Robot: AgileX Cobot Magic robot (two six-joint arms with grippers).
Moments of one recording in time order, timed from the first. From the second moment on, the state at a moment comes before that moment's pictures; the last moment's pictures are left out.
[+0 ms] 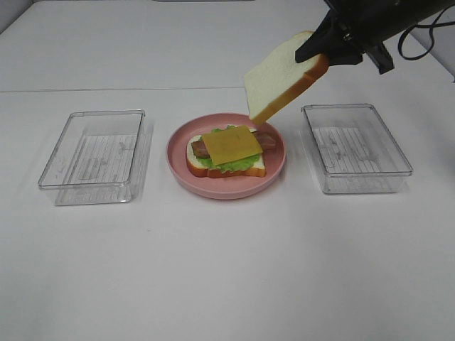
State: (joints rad) left arm -0.15 -0.01 -0.50 -0.06 1.05 0.04; right arm 0.05 1.97 -1.55 0.89 0.96 -0.34
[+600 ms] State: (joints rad) left arm -0.15 -0.01 -0.50 -0.06 1.05 0.04; right arm 0.14 2.12 -1.42 1.32 0.90 -0.57
